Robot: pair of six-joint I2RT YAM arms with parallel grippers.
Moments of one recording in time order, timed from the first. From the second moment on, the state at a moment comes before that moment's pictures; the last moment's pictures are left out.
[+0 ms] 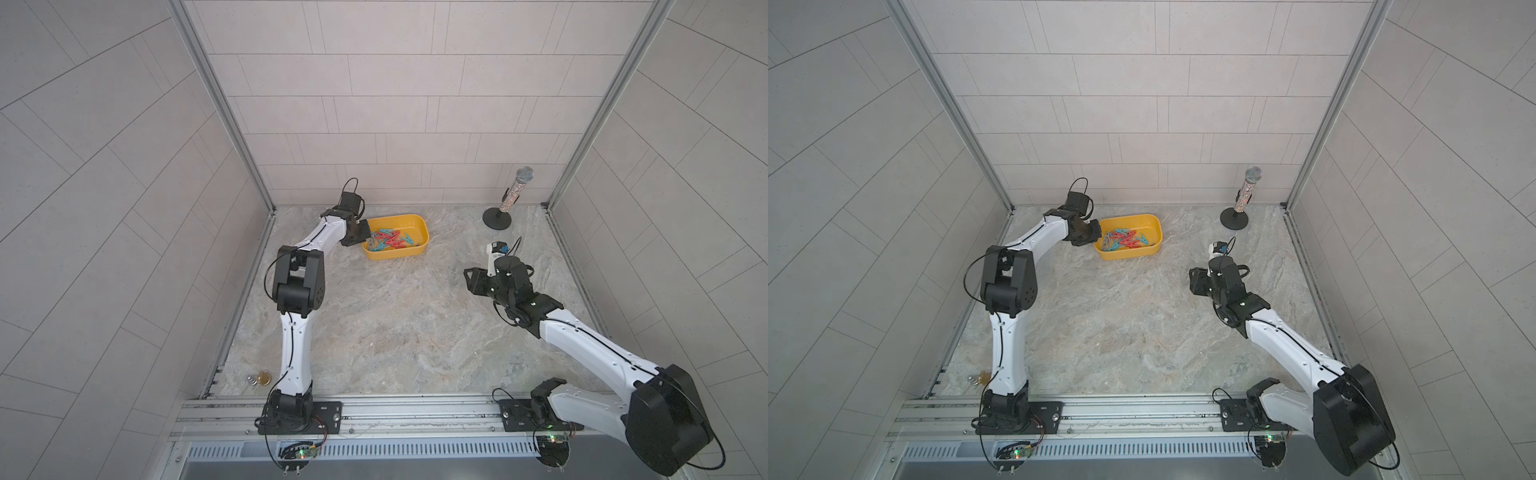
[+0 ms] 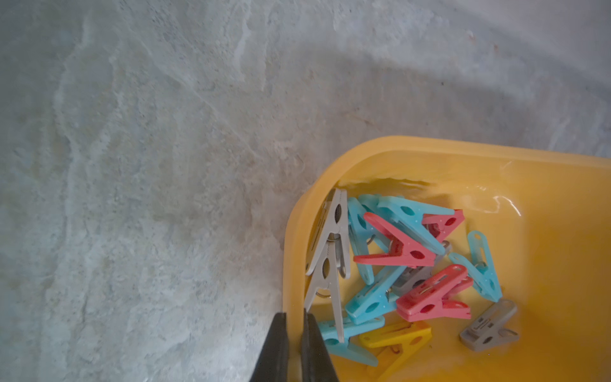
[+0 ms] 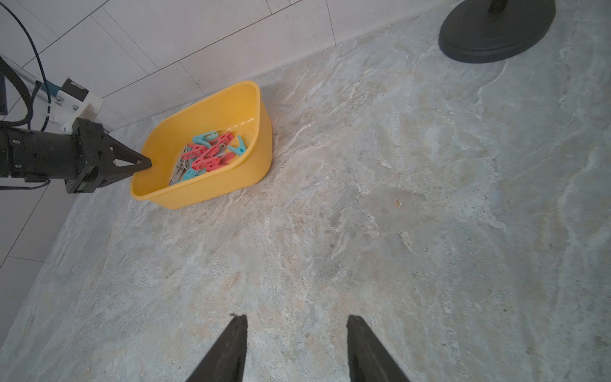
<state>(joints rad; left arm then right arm) -0.19 2.20 1.80 -0.66 0.11 -0.42 0.39 1.14 0.69 -0.12 0.05 0.52</state>
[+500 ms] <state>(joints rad) -0.21 1.78 1.25 -0.69 0.28 0.09 0.42 1.14 0.77 -0.20 0.00 0.45</state>
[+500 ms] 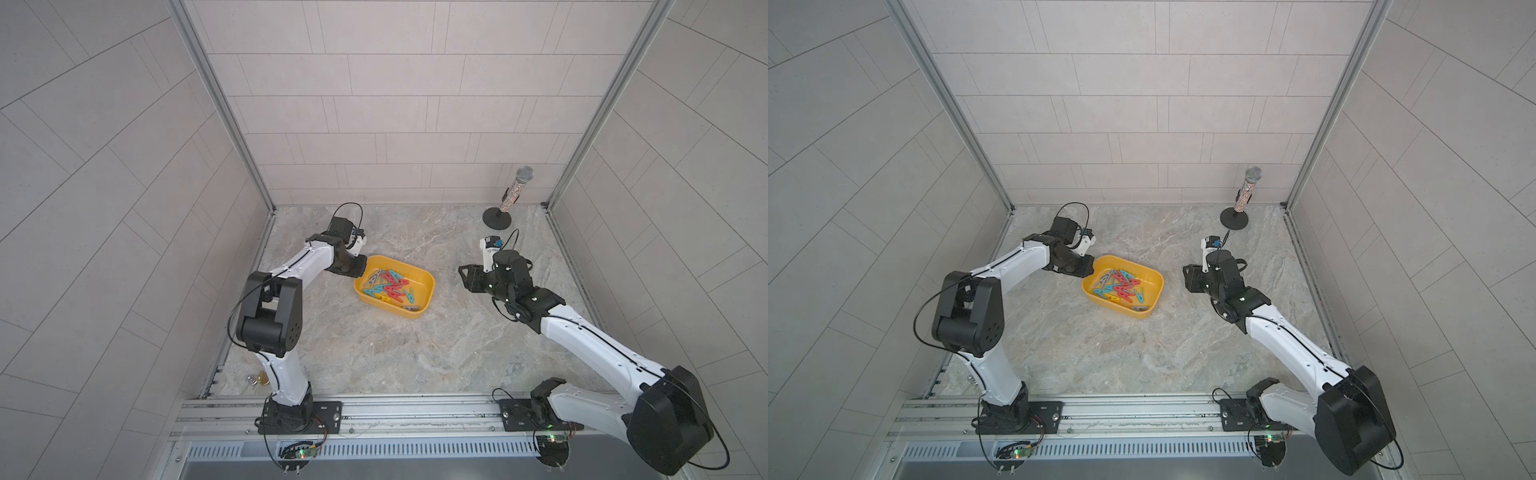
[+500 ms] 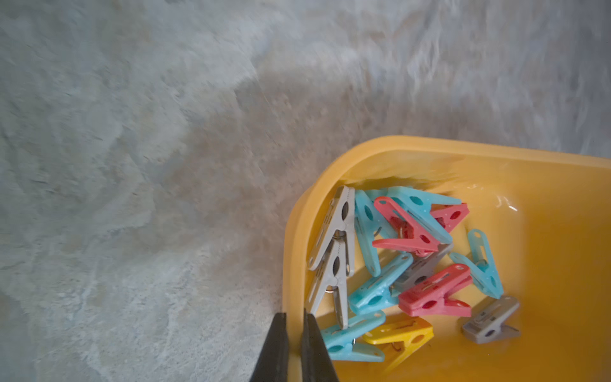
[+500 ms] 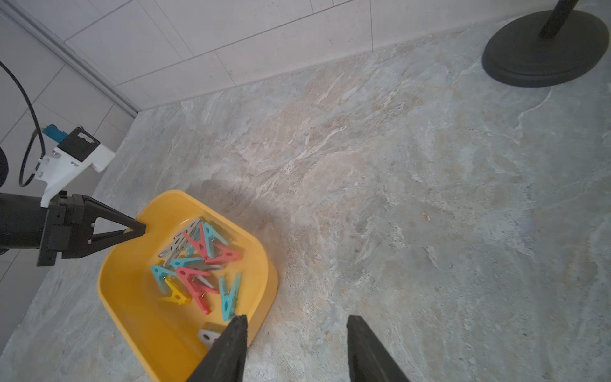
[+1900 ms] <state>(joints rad) -0.01 1.42 1.18 -0.80 0.10 0.11 1.00 1.52 1.04 -0.47 0.03 0.30</state>
